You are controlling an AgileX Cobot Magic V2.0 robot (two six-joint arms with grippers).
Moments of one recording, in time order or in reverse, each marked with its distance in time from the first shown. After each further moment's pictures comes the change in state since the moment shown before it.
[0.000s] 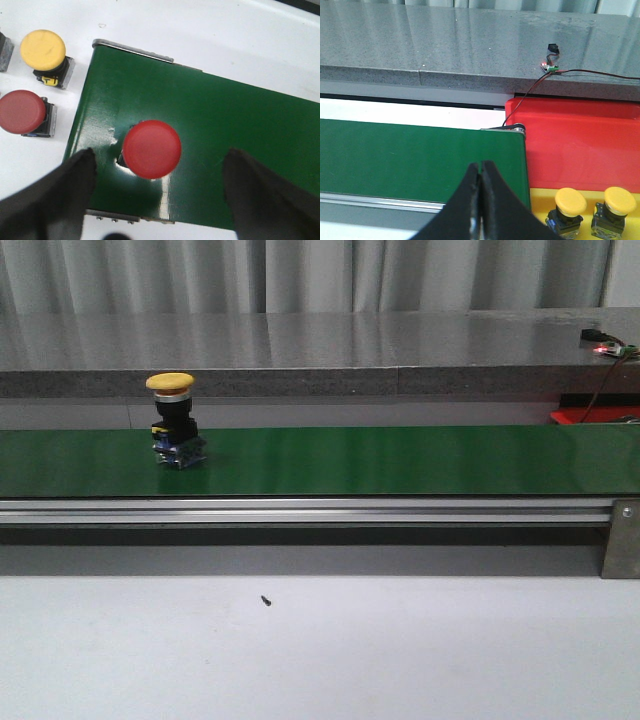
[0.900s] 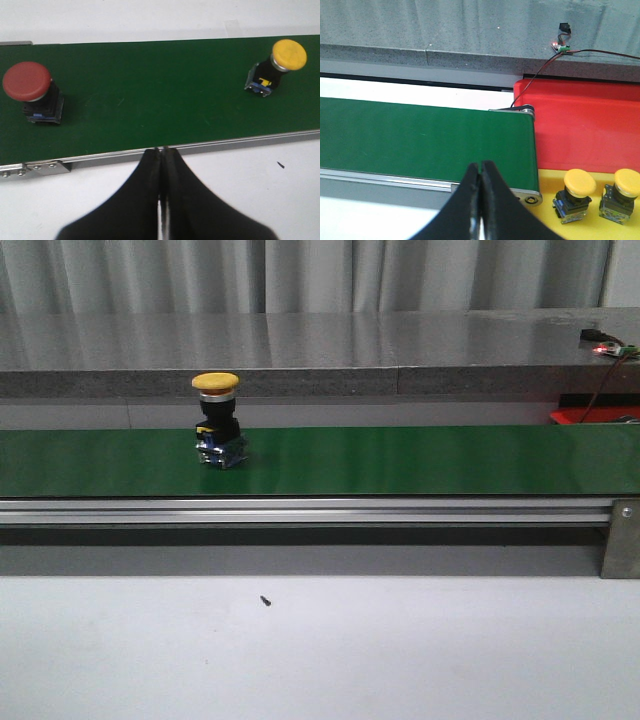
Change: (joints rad) left arm -0.314 -0.531 0.417 -0.001 -0.115 0.031; right arm 0.000 0.000 0.000 0.000 0.071 0.000
